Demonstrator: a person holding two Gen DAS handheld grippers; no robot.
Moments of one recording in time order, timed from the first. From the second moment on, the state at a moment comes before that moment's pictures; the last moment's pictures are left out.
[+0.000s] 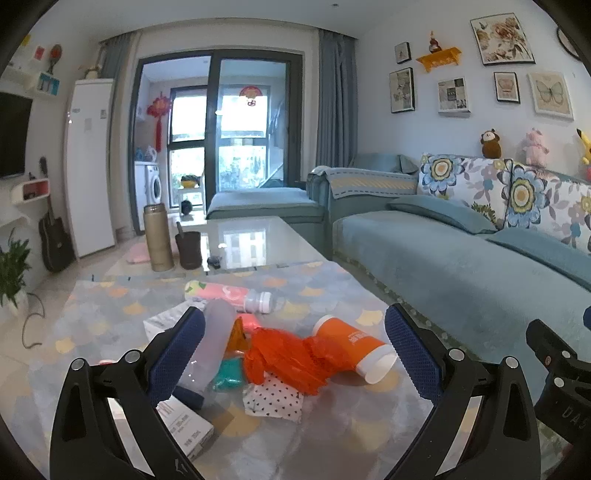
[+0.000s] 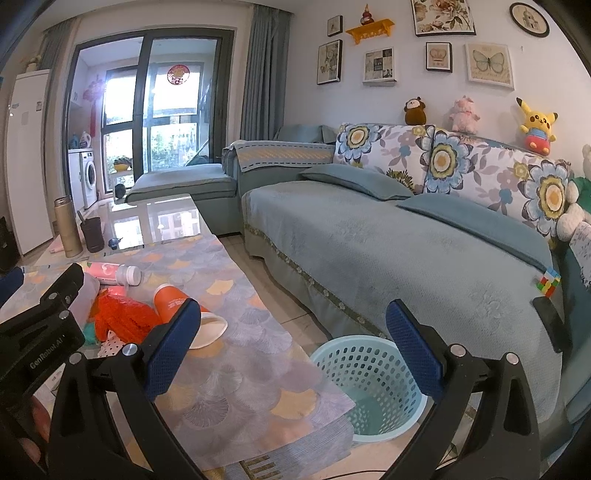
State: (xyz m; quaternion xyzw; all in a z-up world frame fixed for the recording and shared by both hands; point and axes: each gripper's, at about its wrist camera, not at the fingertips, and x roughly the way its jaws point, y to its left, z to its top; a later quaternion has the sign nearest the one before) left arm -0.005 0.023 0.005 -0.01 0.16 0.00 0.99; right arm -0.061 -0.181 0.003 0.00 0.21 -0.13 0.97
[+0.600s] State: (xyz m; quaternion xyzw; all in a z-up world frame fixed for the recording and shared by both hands) left arm 0.005 0.029 0.002 -0.01 0.20 -0.01 0.98; right arm -0.039 -0.179 -0.001 0.01 0.23 -0.09 0.97
